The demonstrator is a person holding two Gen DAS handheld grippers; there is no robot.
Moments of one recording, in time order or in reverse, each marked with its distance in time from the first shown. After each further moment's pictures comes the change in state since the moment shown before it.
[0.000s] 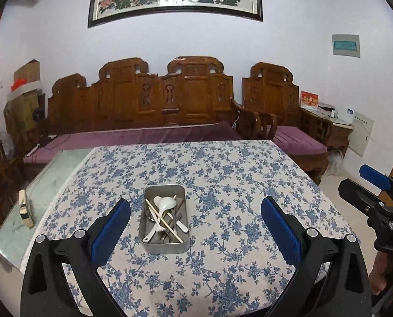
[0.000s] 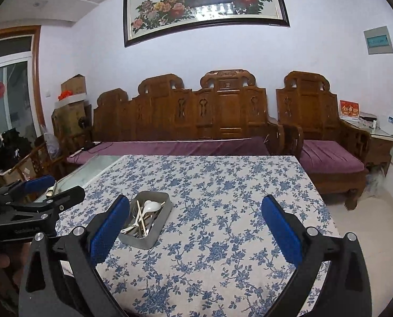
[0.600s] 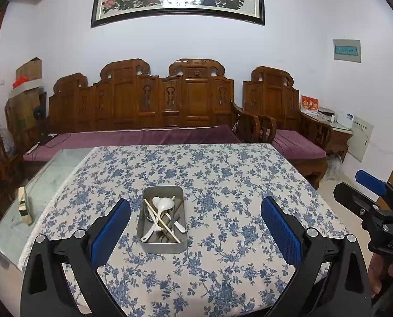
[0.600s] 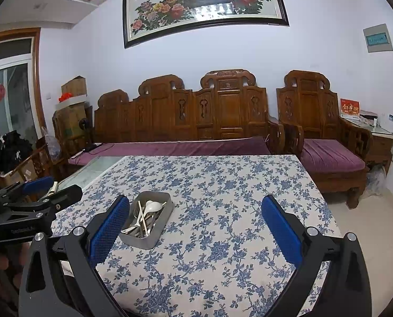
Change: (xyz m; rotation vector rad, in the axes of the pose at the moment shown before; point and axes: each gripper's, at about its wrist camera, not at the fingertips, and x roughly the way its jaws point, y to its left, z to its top) left arm -0.005 0.002 -0.001 -0.024 -0.009 -0.005; right arm -0.001 0.001 -0.001 0.007 -0.001 0.004
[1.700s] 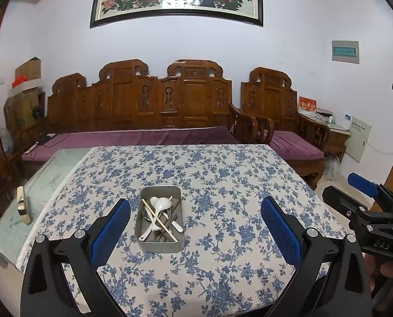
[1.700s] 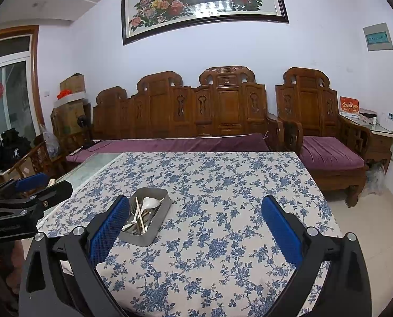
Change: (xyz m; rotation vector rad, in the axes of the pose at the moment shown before) left arm -0.003 -0.002 0.000 -0.002 -0.004 -0.011; right arm 0.010 0.001 -0.007 0.002 0.017 -0.012
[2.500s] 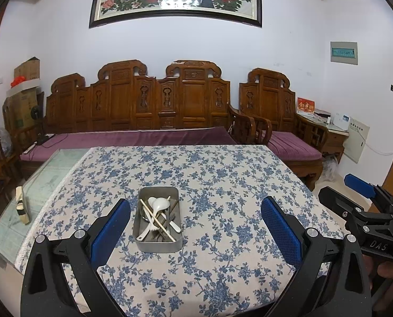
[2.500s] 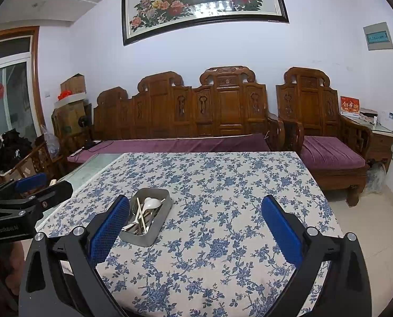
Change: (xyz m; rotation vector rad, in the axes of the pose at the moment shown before) left arm -0.003 0.000 -0.001 0.000 -0.003 -0.012; right arm 0.000 0.003 -0.001 0.002 -0.001 0.001
